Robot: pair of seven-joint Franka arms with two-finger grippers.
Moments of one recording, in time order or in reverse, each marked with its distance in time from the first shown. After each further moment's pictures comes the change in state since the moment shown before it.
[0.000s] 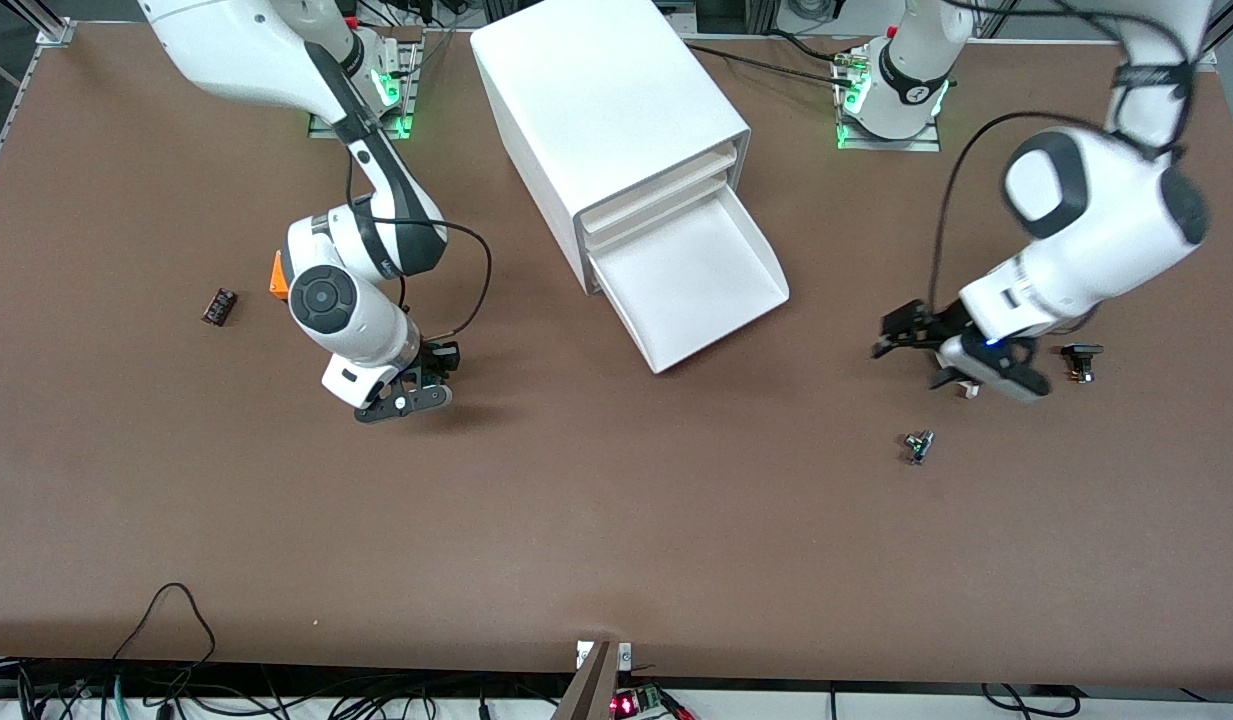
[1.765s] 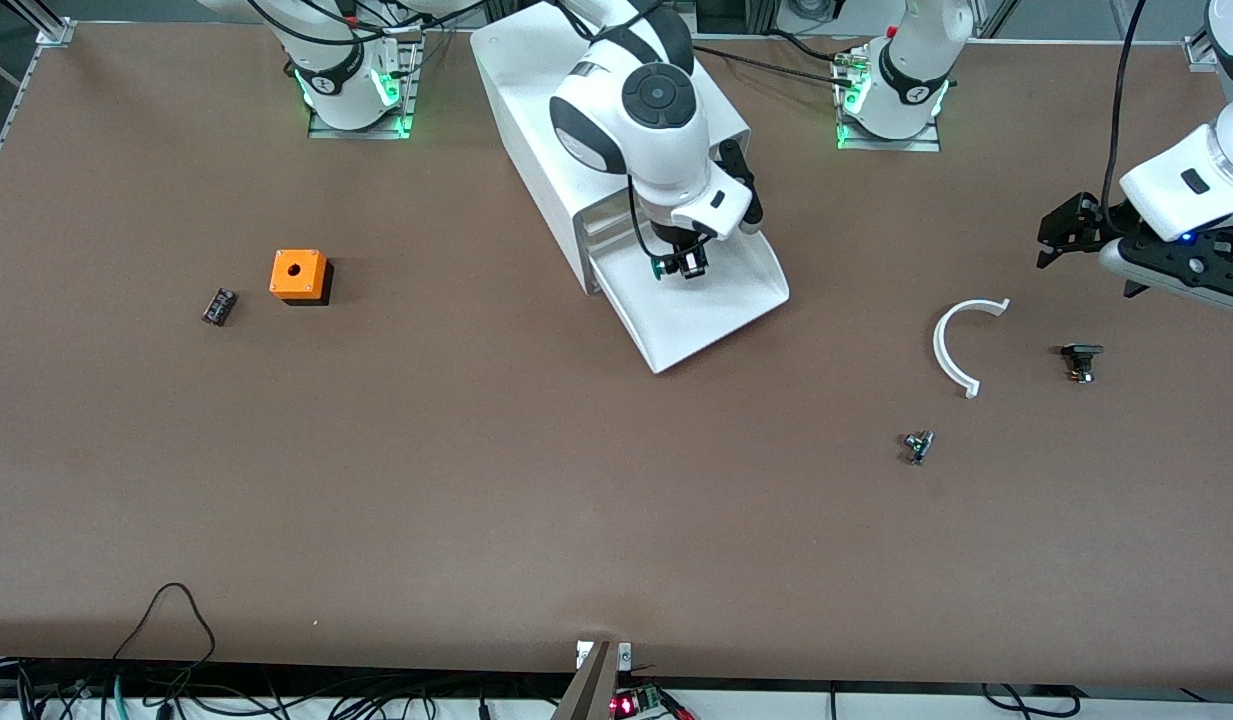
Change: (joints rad) left arm 0.045 -0.104 0.024 0.306 0.352 -0.564 -0.172; right arm 0.465 0.190 0.140 0.509 -0.036 -0.190 -0.947
